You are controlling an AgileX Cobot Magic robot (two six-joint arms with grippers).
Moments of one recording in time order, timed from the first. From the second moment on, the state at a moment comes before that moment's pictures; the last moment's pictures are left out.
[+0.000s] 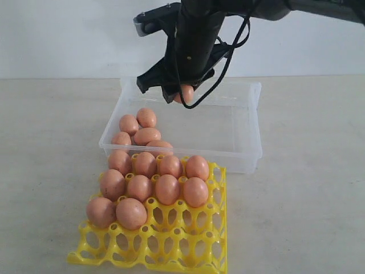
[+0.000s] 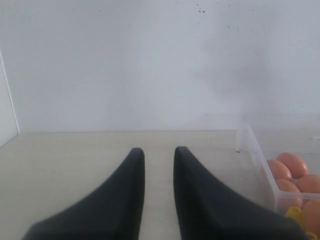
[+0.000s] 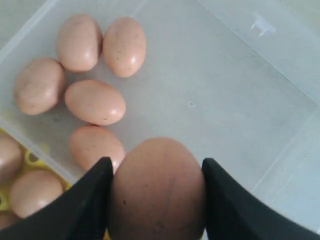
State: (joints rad) left arm 0.07 0.00 0.00 0.16 0.08 -0.16; right arm 0.64 2.07 -1.88 -0.08 0.99 0.06
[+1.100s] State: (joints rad) left arm 0.07 0.00 0.00 0.16 0.08 -0.16; right arm 0.83 1.31 -0.59 -0.18 -0.52 0.72
